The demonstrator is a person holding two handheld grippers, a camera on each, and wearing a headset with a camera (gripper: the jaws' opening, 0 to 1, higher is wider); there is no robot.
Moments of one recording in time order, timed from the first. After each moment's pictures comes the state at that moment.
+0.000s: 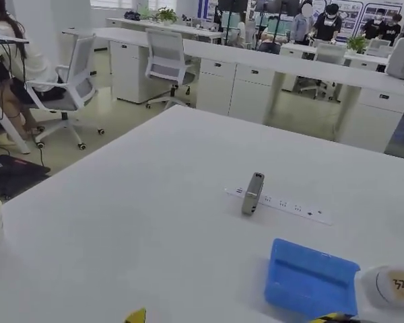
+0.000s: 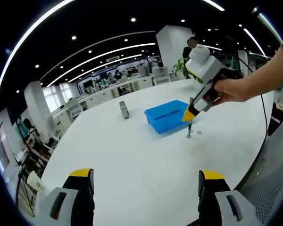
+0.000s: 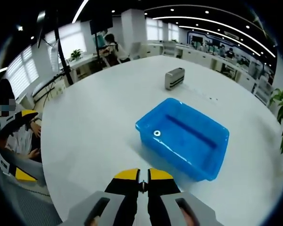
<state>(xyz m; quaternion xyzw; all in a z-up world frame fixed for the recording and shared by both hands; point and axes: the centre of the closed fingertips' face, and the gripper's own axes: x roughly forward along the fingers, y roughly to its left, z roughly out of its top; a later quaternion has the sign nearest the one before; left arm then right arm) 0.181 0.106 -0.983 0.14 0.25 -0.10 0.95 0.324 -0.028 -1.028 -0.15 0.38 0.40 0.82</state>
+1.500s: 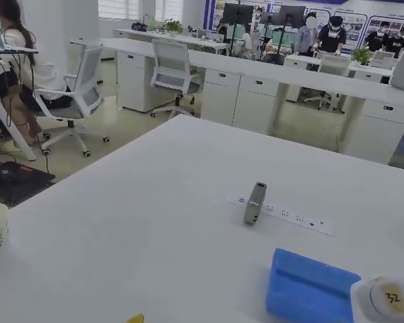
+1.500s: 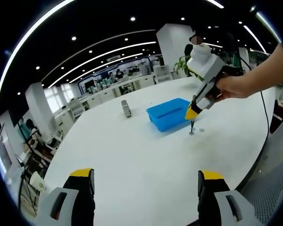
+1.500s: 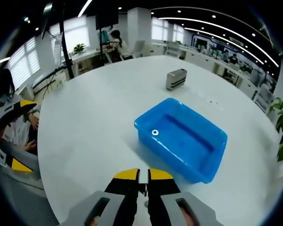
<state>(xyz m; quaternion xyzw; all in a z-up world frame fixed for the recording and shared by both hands) 0.181 0.110 -0.984 0.15 0.25 -0.09 0.95 0.327 -0.031 -1.029 -0.18 0.37 0.40 0.82</state>
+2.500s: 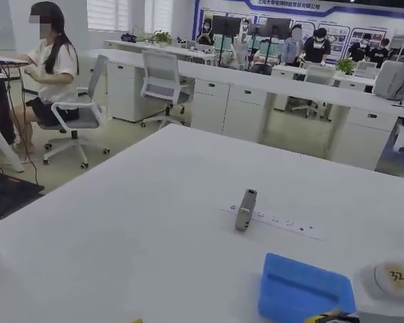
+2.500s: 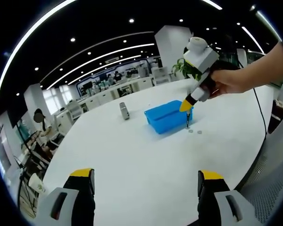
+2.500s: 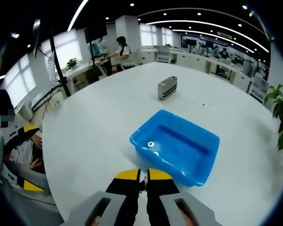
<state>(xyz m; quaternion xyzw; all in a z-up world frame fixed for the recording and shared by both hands) 0.181 0.106 -0.981 0.15 0.24 -0.10 0.95 0.337 -0.034 -0.996 -0.12 0.36 0.39 0.84</state>
